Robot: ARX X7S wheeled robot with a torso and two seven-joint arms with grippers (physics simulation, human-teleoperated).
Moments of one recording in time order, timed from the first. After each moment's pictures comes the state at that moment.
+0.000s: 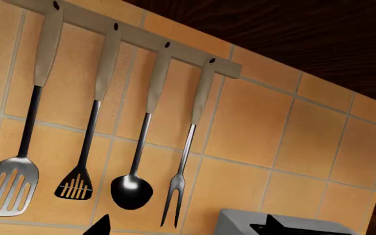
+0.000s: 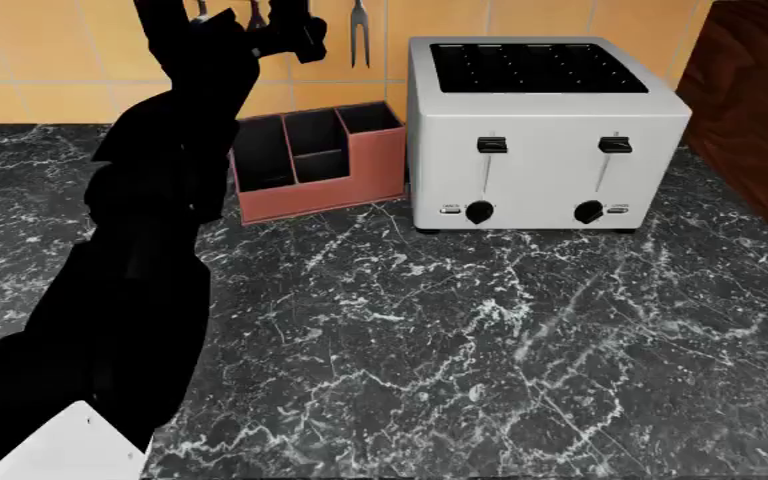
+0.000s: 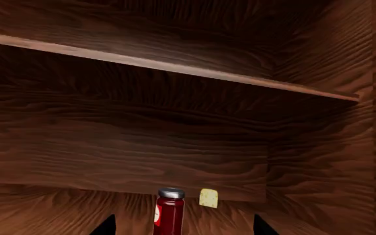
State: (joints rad) left arm -1.52 -0.01 -0.25 -1.30 -0.09 -0.02 0.29; right arm 2.36 0.24 -0.25 0.25 1.37 1.57 1.17
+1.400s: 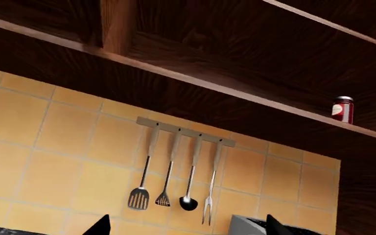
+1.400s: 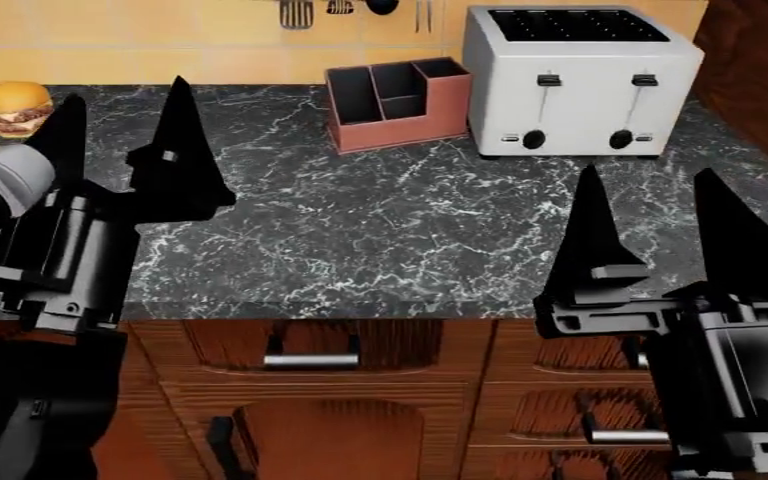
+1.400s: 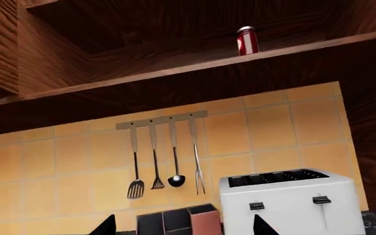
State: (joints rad) left arm -0.52 -0.10 -0.22 0.68 -0.52 -0.70 -0.03; right arm 0.24 0.57 -0.06 -0.94 0.81 0.42 0.57
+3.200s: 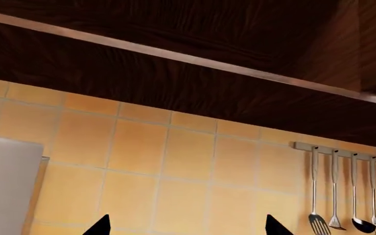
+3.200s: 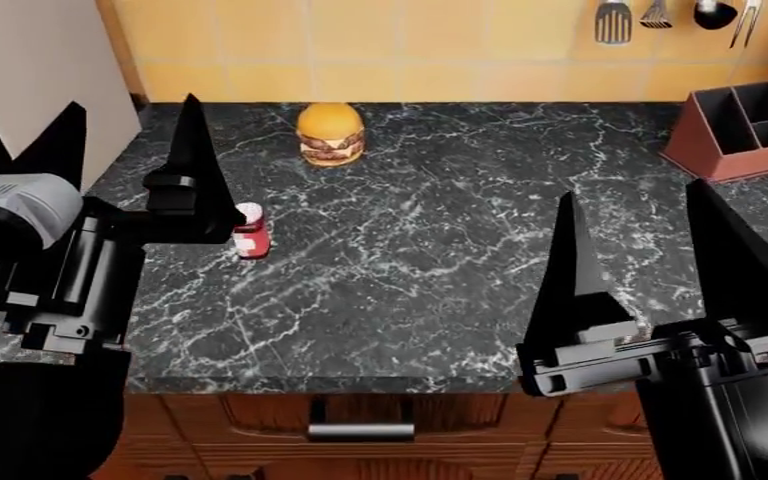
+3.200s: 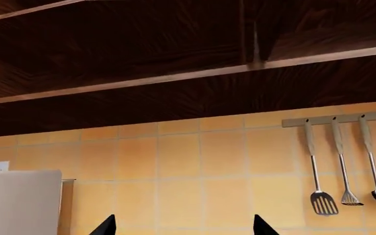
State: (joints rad) left arm -0.46 -0.19 -0.12 0.72 -0.51 -0.62 -0.11; right arm 0.14 0.61 -0.14 -0.98 0.65 0.27 0.50
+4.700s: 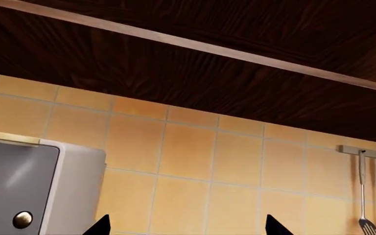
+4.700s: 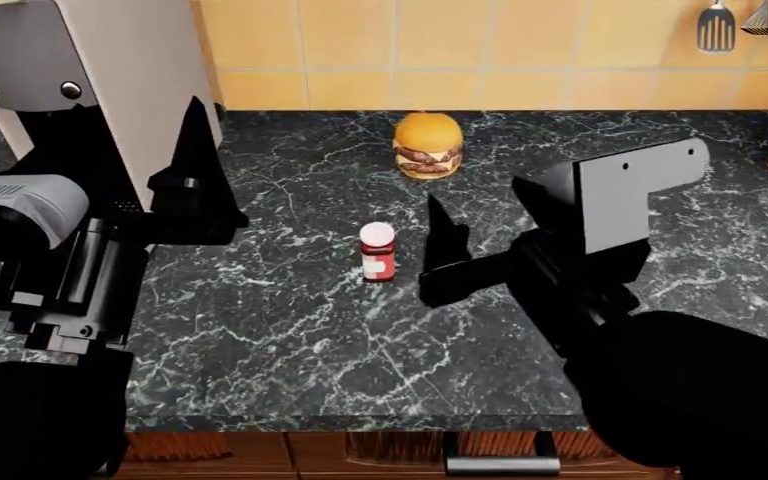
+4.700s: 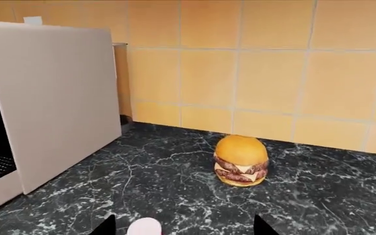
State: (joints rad) left arm -0.45 -0.23 -0.09 0.70 -0.55 -0.59 -0.16; right arm 0.79 0.57 -0.38 -0.58 1.22 0.84 0.66
